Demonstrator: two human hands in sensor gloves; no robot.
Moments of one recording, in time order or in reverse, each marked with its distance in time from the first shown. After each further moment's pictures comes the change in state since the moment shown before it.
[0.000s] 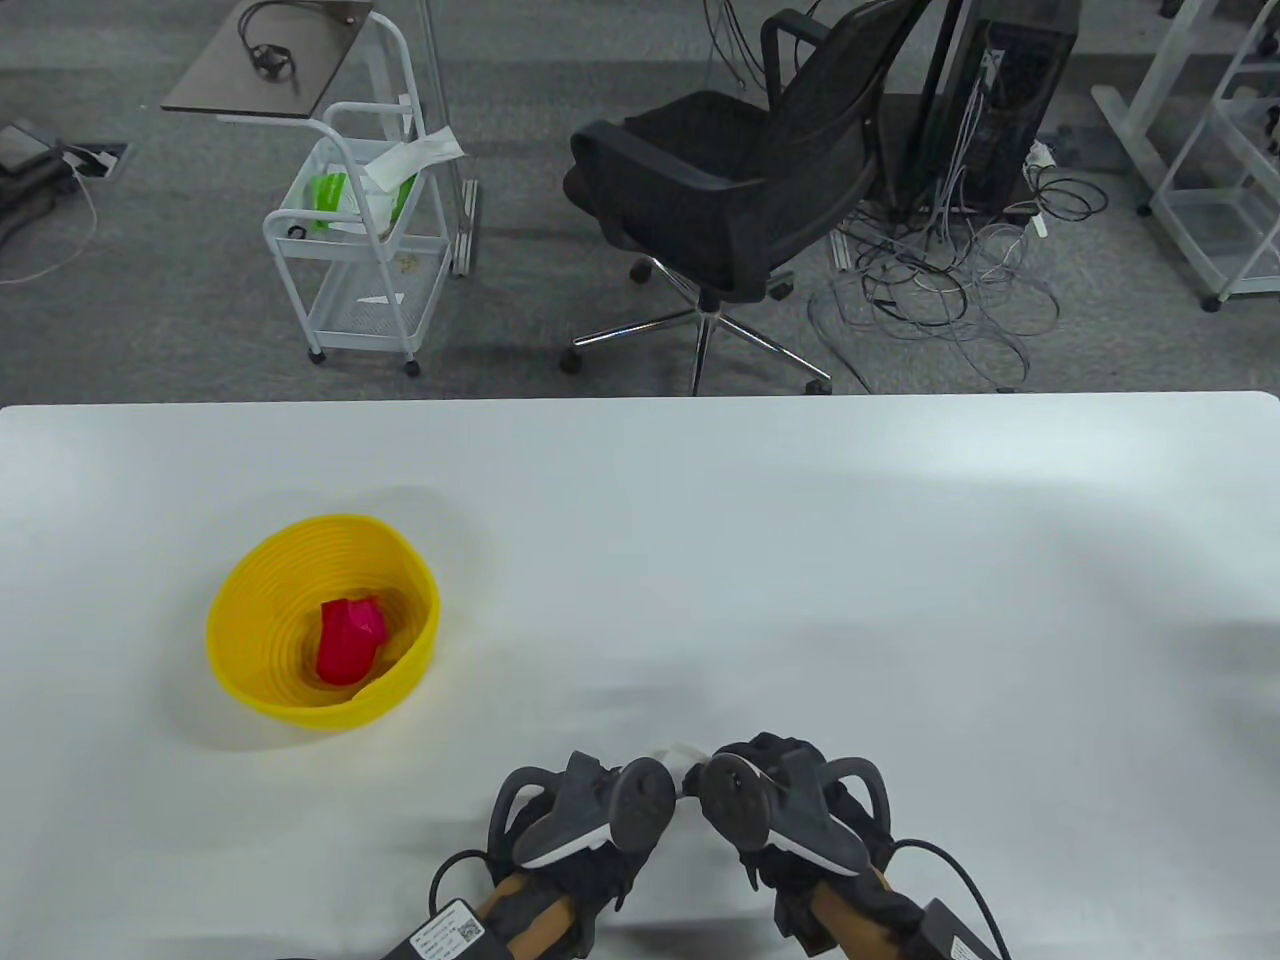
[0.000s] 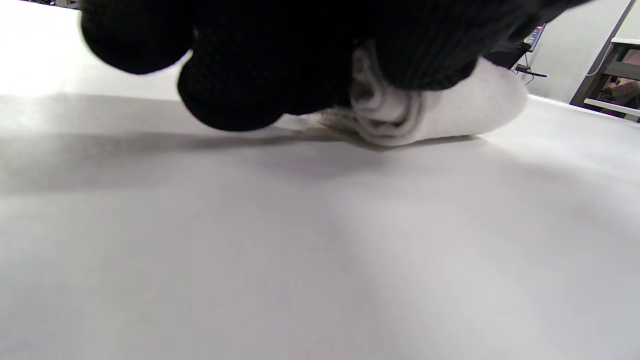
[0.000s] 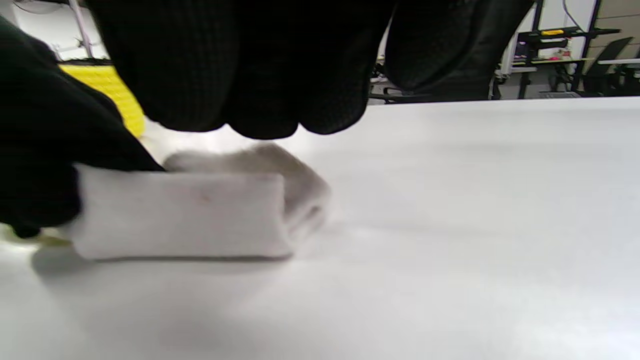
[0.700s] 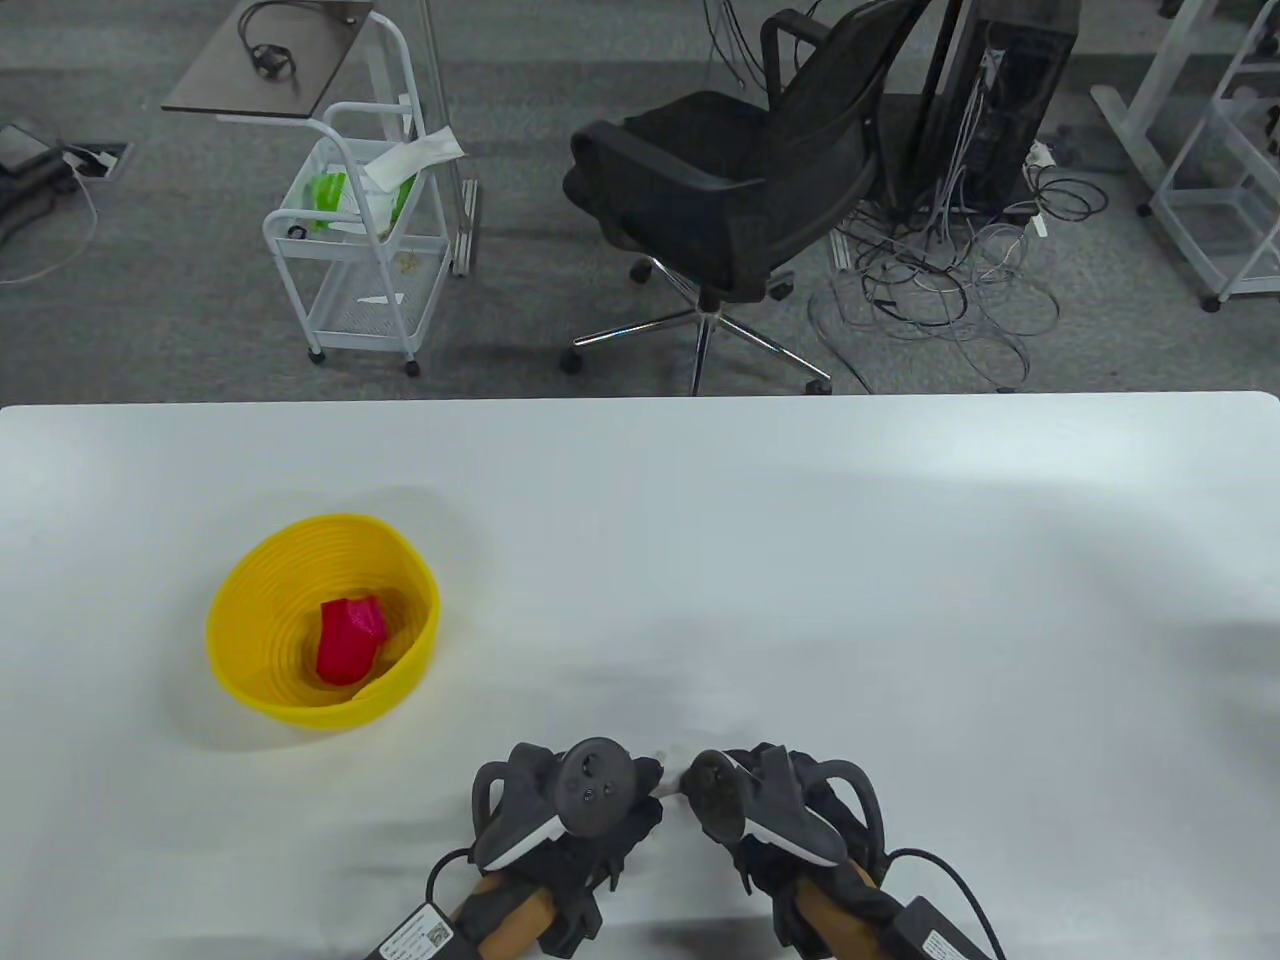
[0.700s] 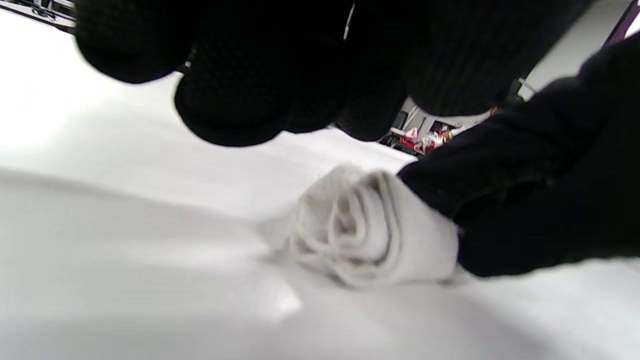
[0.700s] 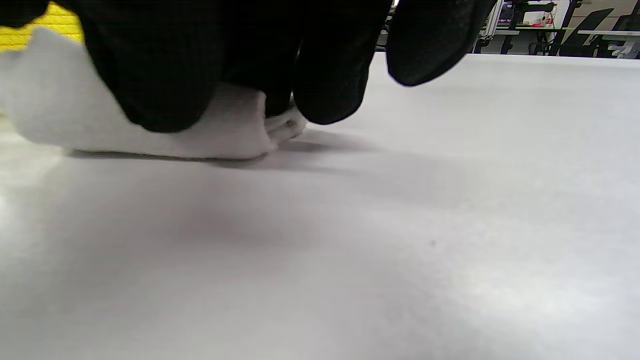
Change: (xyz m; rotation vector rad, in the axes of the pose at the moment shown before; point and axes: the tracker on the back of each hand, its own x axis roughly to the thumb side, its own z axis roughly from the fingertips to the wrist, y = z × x) left_hand -0.014 0.027 0.014 0.162 0.018 0.172; right_hand -0.003 0.032 -0.013 0.149 0.094 0.068
